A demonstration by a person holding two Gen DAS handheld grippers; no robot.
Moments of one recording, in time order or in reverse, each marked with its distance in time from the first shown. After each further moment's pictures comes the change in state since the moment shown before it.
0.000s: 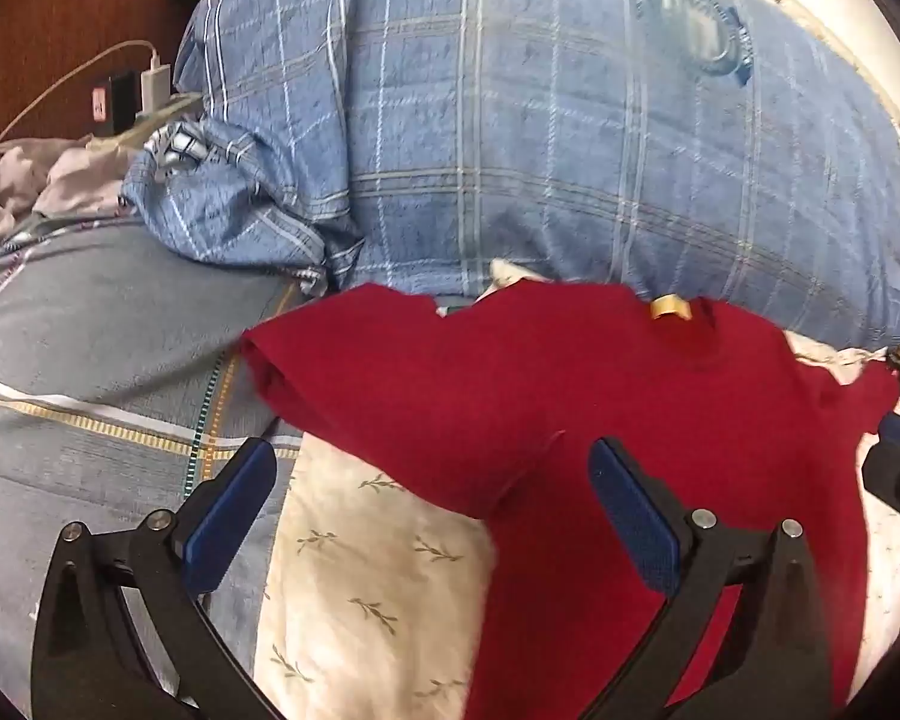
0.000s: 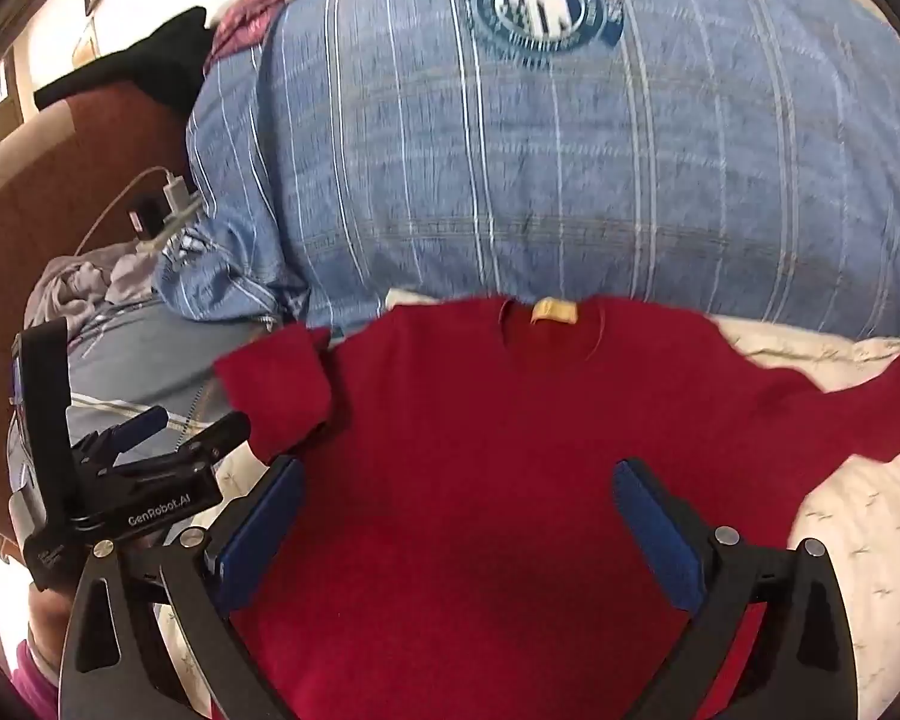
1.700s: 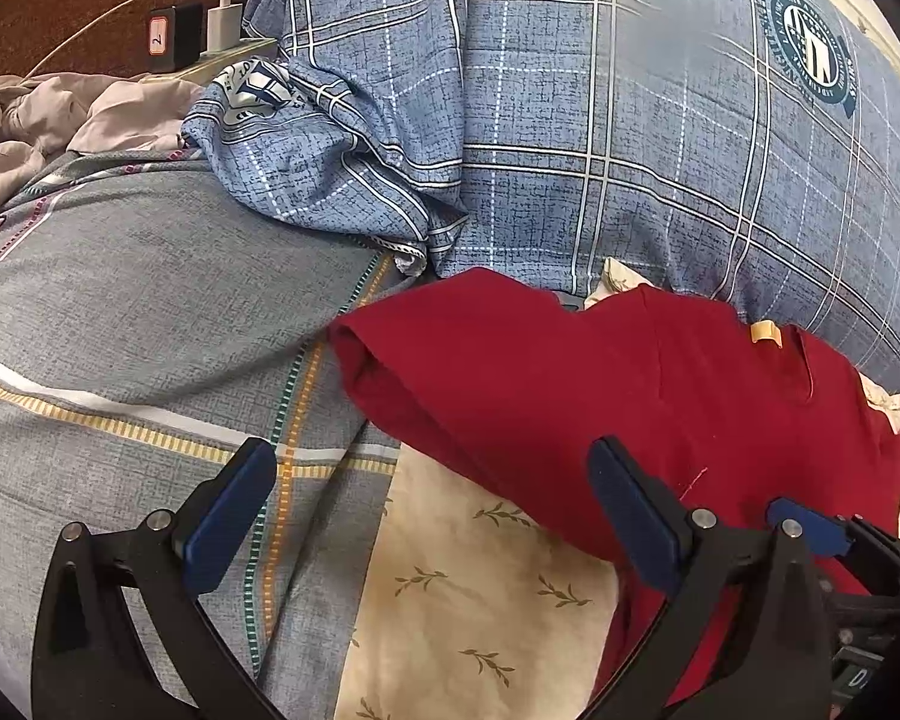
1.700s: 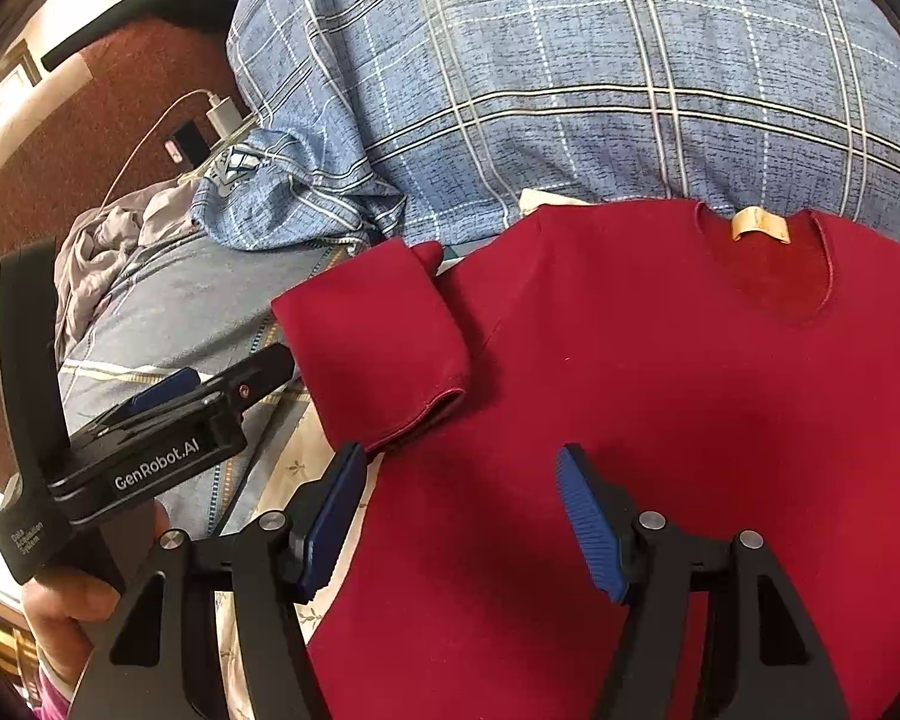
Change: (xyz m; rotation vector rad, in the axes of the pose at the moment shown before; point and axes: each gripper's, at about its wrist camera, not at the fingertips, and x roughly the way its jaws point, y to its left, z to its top) left arm 0.033 0.055 0.015 -0.113 0.072 0.087; right arm 0.112 0.053 0.001 0.019 0.164 0.236
